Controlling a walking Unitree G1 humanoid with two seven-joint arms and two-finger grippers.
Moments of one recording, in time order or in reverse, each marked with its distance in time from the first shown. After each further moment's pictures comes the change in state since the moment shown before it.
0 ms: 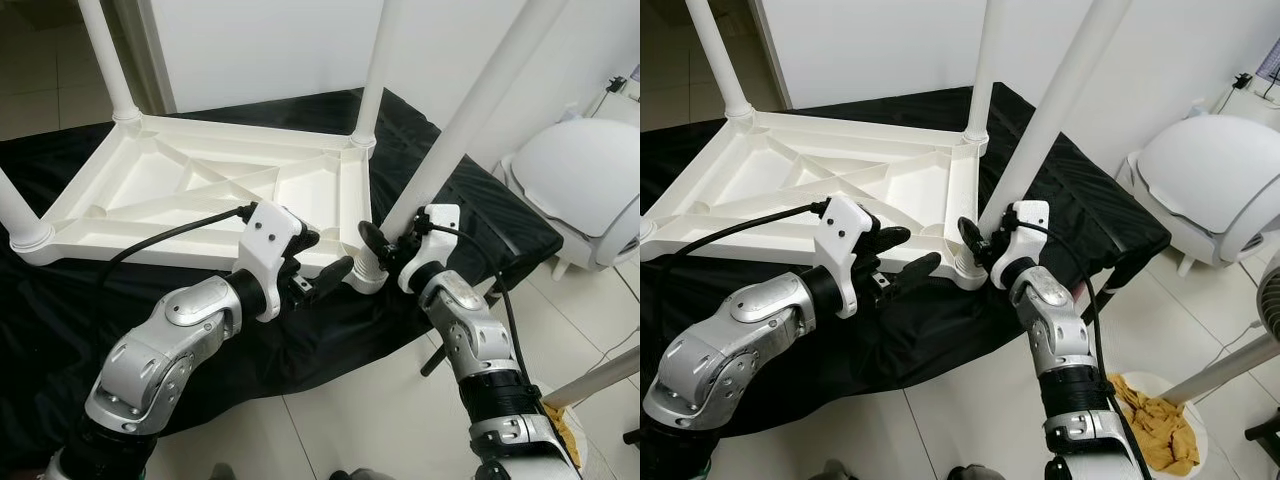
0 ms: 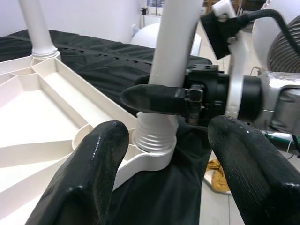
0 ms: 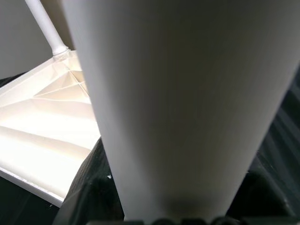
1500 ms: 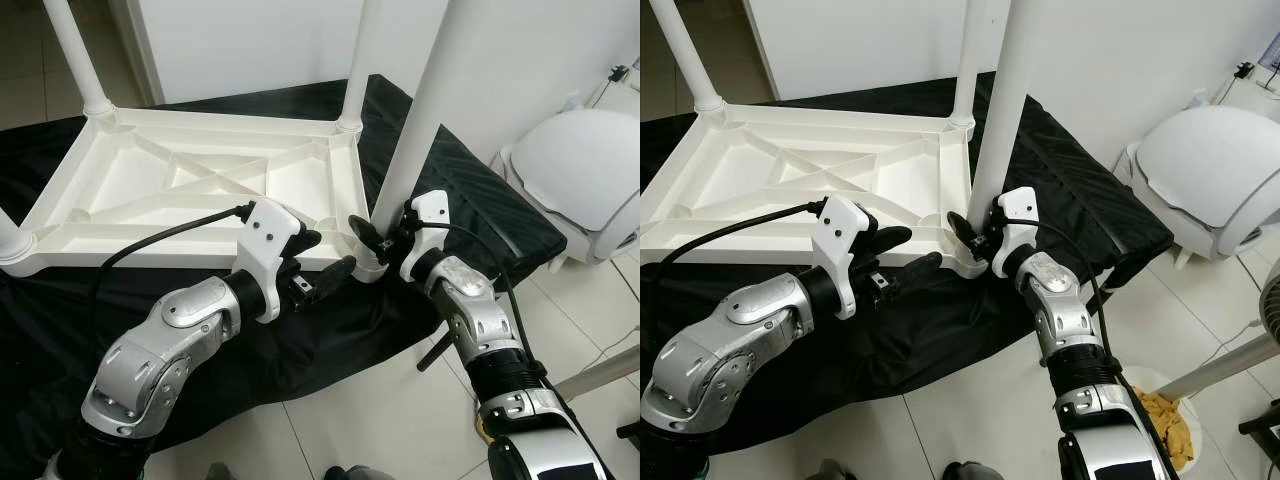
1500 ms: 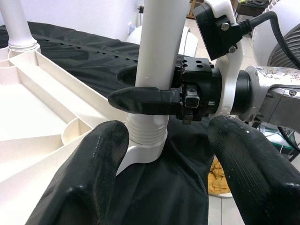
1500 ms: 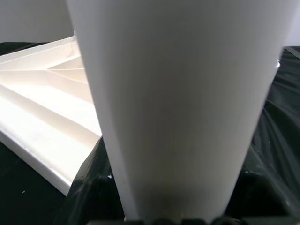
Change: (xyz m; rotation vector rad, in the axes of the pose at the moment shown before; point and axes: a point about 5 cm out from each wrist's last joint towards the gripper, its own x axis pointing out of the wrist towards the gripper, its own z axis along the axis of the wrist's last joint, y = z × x) left arm -0.003 -0.003 0.003 -0.014 -0.012 -0.013; right arm 0.005 0.001 0.010 -0.266 -0.071 0.245
